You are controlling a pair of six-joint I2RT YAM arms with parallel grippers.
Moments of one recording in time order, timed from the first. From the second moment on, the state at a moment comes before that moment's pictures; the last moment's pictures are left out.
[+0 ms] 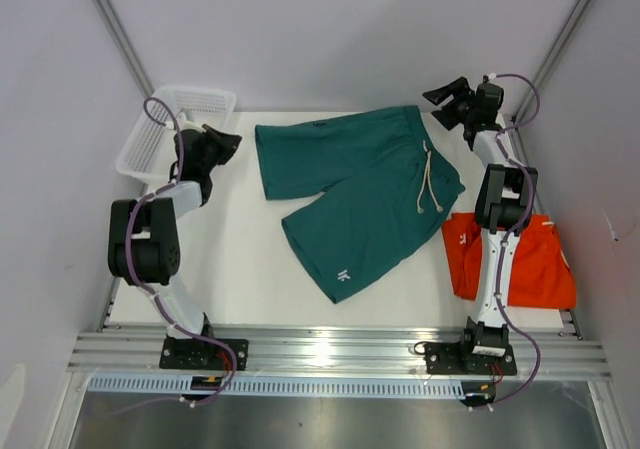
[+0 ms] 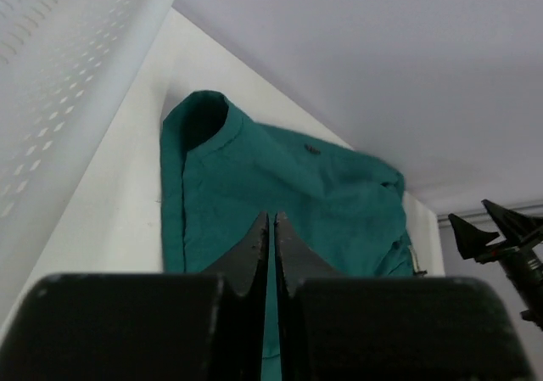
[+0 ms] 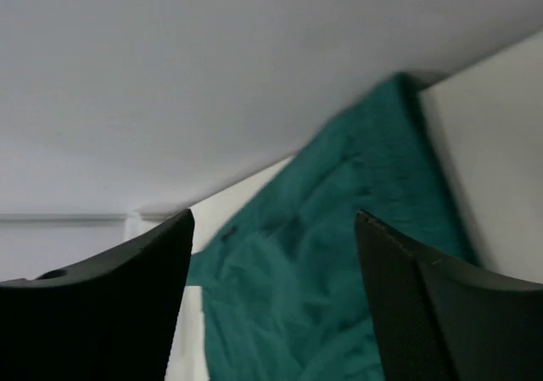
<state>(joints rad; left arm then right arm) 0.05 1.77 1.01 0.55 0.22 -0.83 -0.09 2.52 2.14 0.14 -0.51 0.96</state>
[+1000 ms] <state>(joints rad) -0.46 1.54 0.92 0.14 0.10 -0.67 -0.01 1.85 1.29 -0.12 -0.26 0.67</state>
